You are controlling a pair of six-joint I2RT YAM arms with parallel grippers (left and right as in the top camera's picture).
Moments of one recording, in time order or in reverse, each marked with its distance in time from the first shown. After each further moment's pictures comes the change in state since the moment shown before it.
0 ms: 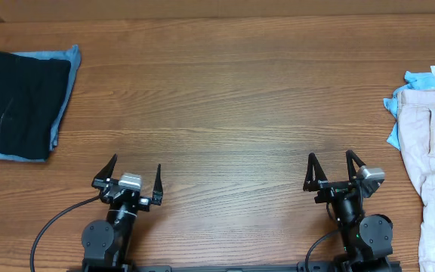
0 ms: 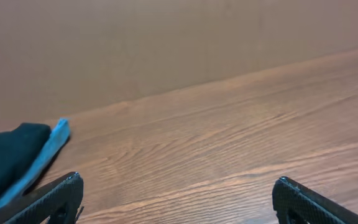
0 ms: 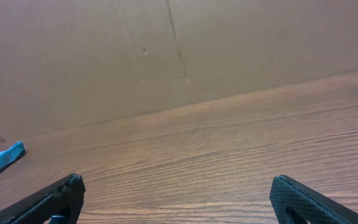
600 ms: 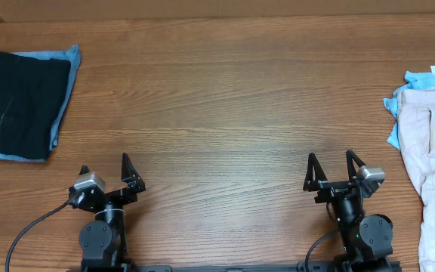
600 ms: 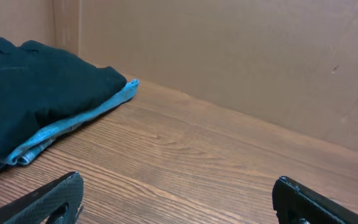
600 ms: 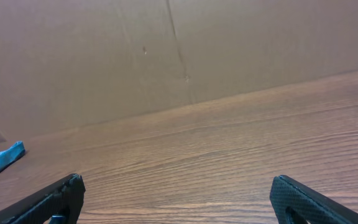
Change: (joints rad) left arm 0.047 0.000 0.000 0.008 -0.319 -0.452; right arm 0.000 0.000 0.000 0.000 0.000 0.000
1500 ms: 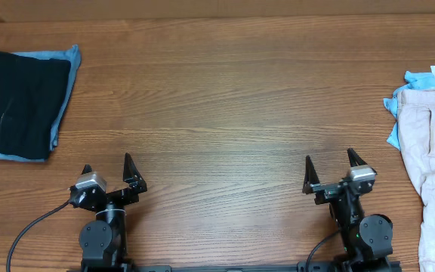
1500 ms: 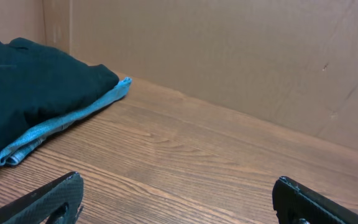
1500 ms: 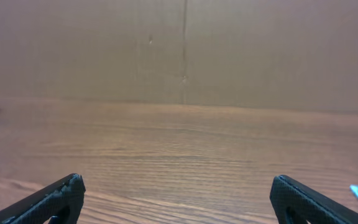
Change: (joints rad) left arm -0.001 0.000 0.000 -0.001 0.028 -0.004; right arm -0.010 0.000 0.000 -0.005 -0.038 -0.274
